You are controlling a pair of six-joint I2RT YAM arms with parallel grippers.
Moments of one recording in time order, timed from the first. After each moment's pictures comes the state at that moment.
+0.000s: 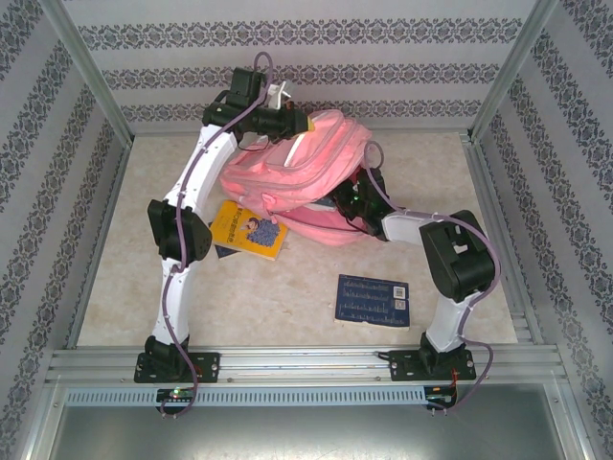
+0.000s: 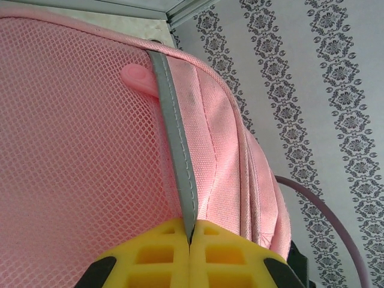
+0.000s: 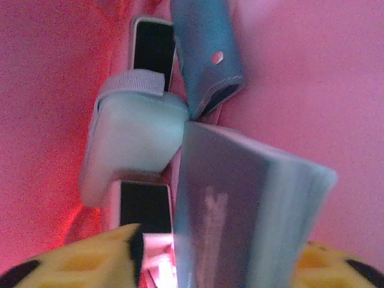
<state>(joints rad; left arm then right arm) -0.29 2.31 2.51 -0.83 0.91 -0.57 0.37 1.83 0.96 0.36 -0.28 1.14</state>
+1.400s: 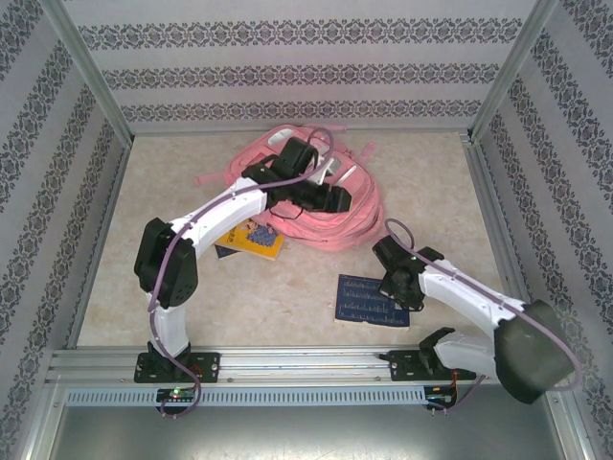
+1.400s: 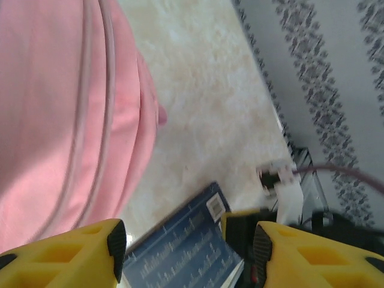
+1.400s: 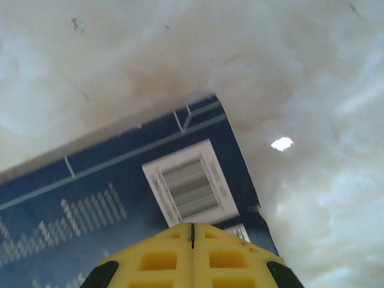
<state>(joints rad) -0.63 1.89 1.64 -0.57 0.65 -0.48 0.49 1.21 0.60 -0.87 0.14 1.05</state>
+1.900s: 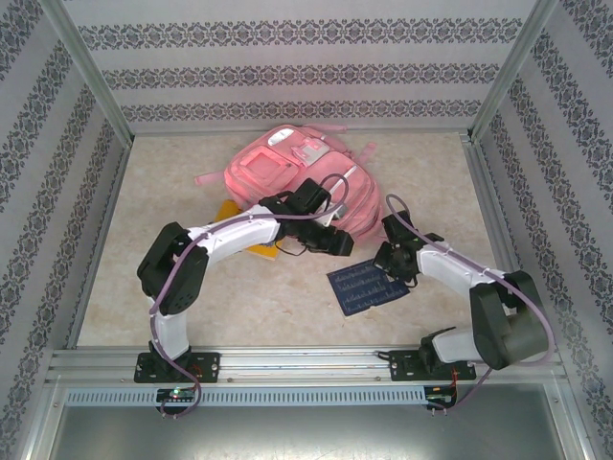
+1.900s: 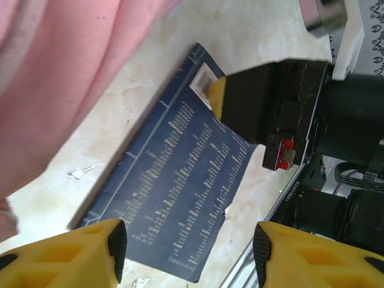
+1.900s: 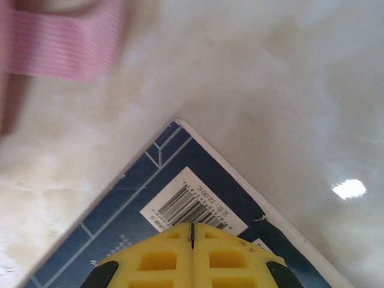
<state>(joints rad) -0.75 1.89 1.42 -0.50 0.64 -0.51 0.31 1.37 0.66 -0.51 -0.02 0.82</state>
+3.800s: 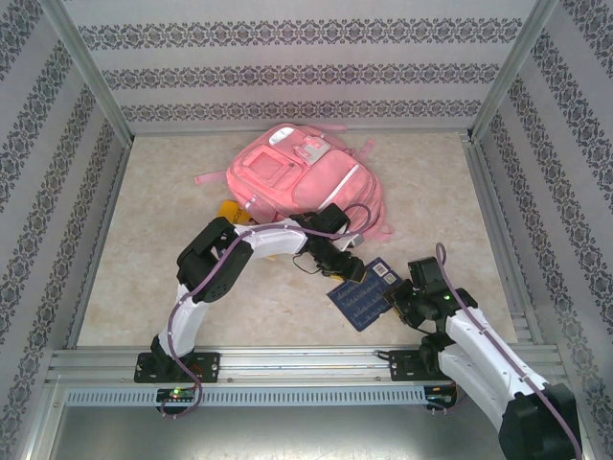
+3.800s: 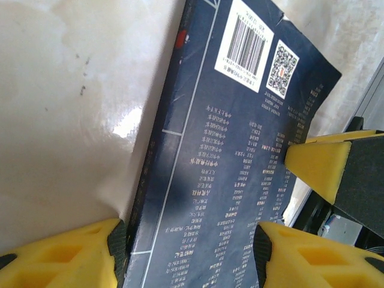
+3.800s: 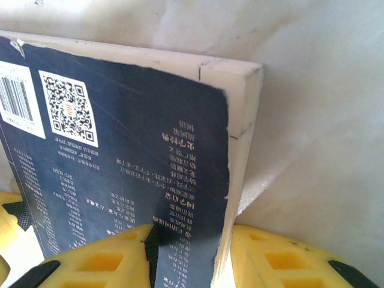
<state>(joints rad) -0.82 2.14 1.46 -0.45 0.75 -0.49 0.27 0.76 0.28 -0.67 -0.23 1.19</state>
